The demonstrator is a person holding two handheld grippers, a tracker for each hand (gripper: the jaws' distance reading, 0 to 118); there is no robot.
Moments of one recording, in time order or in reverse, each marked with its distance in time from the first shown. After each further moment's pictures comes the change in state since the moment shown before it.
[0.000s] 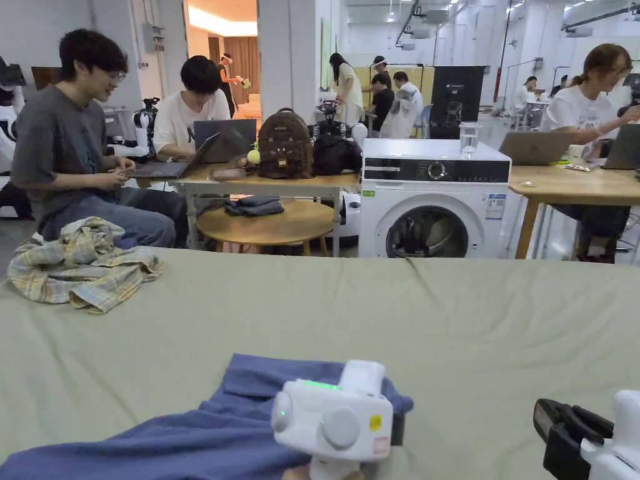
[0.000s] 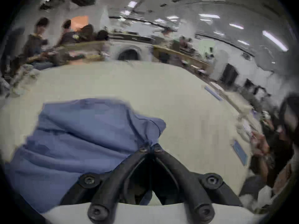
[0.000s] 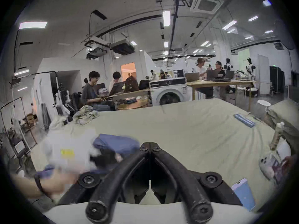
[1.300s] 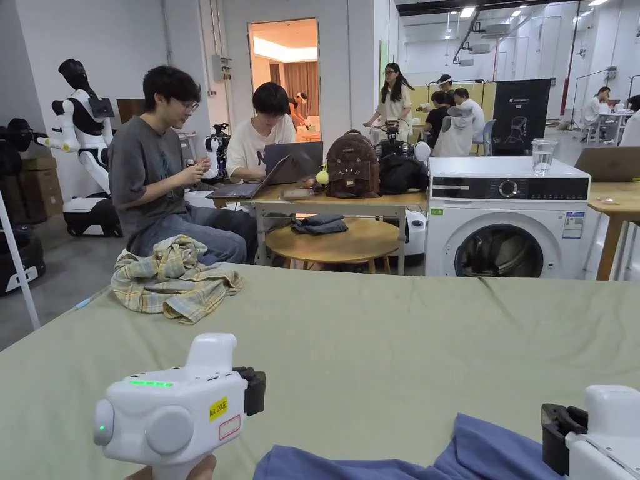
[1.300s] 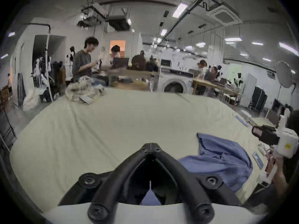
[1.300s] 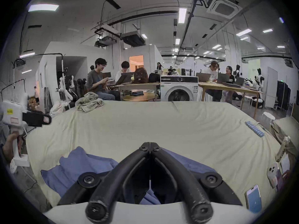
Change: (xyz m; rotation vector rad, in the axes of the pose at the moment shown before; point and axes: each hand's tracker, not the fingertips) left arm -0.197 -0.010 0.269 0.284 0.390 0.104; right arm -0.080 -0.015 -0.062 -0.060 0.038 0.128
